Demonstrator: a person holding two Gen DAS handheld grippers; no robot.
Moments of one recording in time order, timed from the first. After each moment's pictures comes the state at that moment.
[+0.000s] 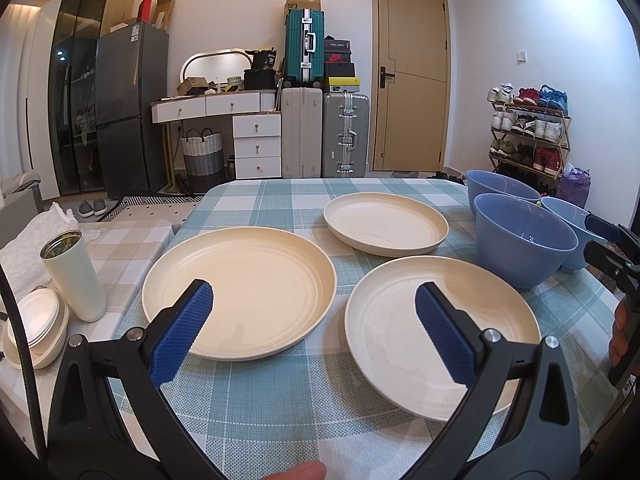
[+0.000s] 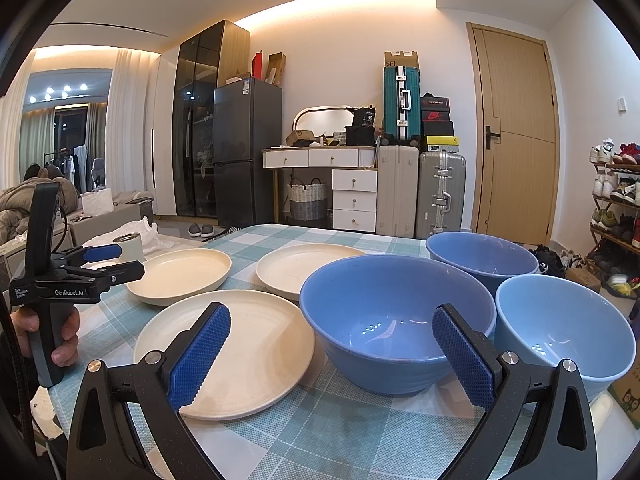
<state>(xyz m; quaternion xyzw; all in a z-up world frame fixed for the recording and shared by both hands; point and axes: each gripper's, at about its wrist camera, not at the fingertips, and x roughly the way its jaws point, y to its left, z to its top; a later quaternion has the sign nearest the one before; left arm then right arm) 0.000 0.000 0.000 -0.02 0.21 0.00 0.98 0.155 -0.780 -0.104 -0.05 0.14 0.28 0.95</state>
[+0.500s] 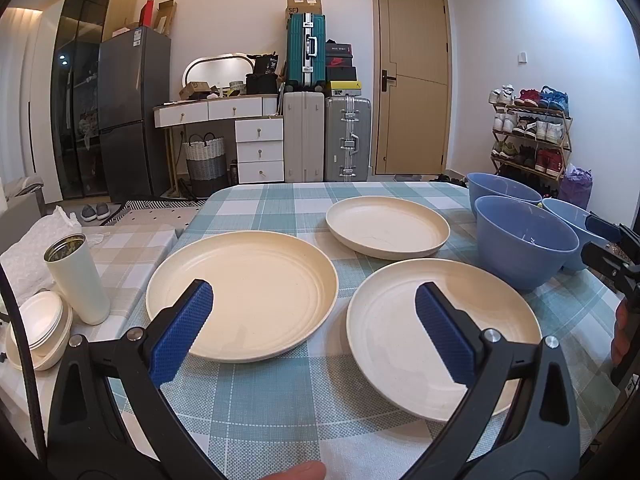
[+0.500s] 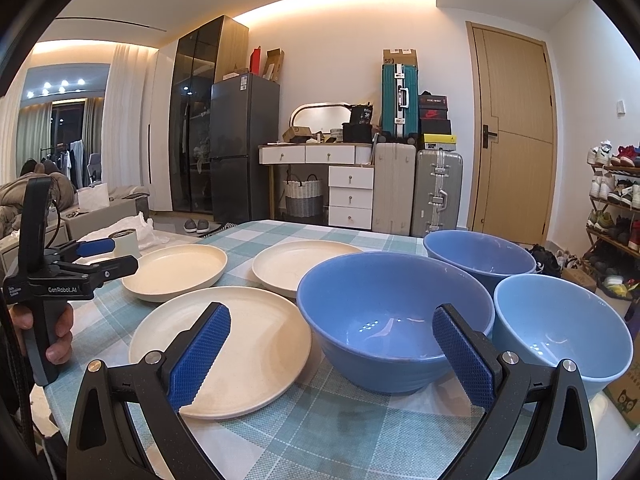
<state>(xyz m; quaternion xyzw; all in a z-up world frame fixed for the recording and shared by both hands) -0.011 0.008 0.006 -0.01 0.20 0.01 0.98 0.157 -0.776 -0.107 -0.05 0.14 0.27 0.95</state>
